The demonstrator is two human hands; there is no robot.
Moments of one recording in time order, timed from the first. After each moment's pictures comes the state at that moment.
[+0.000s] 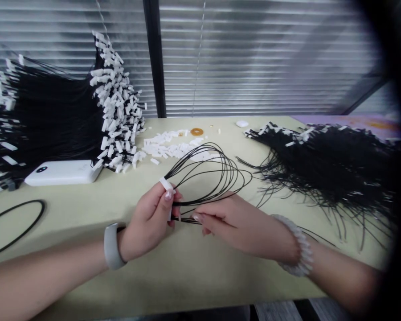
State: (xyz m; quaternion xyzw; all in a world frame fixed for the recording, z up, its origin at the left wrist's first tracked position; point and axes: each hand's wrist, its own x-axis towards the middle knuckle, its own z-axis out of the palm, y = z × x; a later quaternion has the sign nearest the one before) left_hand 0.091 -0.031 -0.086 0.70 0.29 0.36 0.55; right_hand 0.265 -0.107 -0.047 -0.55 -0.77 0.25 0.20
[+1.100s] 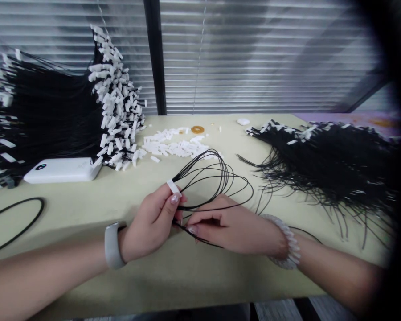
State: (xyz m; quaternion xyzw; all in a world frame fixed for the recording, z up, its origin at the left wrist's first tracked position) left_hand 0.086 -0.030 -0.087 0.78 0.25 0.31 0.48; right_hand 0.262 -0.103 -0.065 -0.48 -0.79 0.28 0.25
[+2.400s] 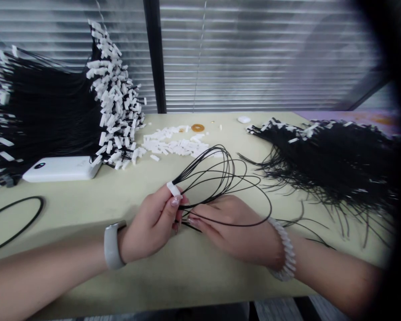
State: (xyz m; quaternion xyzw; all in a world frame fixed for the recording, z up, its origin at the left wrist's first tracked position) left_hand 0.085 -0.034 -0.089 0.77 0.24 0.30 0.51; right_hand 0.258 -0.108 -0.072 -0.51 -0.84 0.05 0.20
